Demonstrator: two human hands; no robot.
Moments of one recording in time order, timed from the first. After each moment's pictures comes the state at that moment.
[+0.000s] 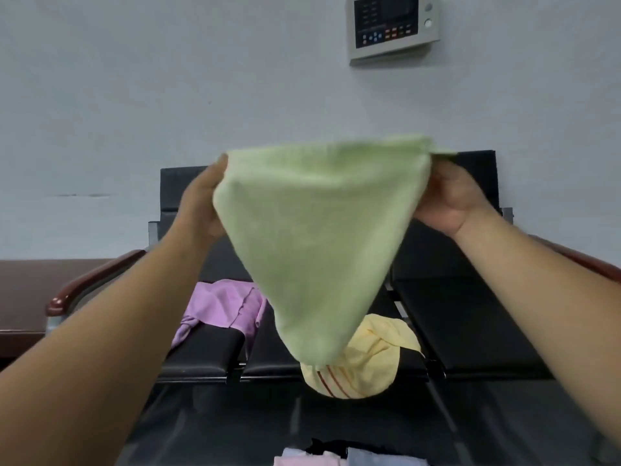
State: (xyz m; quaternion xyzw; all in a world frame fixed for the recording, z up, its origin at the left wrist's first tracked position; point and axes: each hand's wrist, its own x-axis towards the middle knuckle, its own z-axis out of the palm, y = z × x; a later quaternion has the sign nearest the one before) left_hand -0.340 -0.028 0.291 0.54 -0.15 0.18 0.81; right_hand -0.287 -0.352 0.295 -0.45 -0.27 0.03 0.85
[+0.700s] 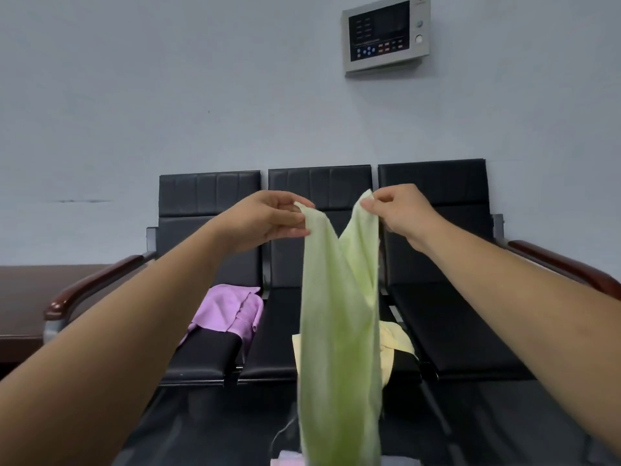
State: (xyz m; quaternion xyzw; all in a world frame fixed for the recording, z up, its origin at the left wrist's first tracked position) left_hand -0.343 -0.069 0.289 0.75 -0.20 0.02 0.63; right_hand -0.296 -0.323 0.281 -0.81 -0.17 -0.16 0.54
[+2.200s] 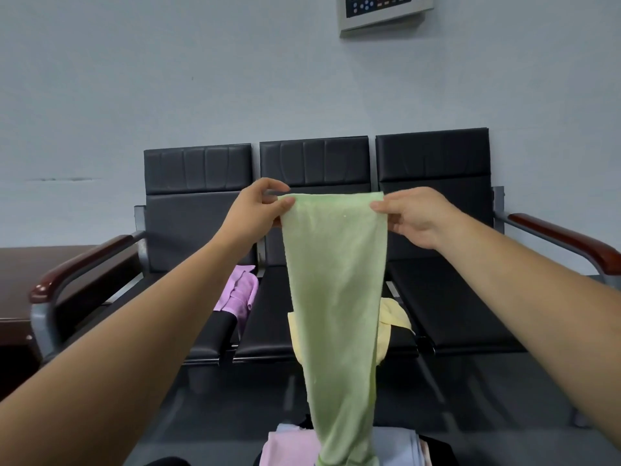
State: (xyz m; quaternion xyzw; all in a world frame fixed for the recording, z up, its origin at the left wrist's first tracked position) left_hand -0.308 -0.073 0.232 0.78 -0.11 0.23 0.57; right_hand -0.264 -0.346 0.234 -0.67 -0.09 -0.01 0.74
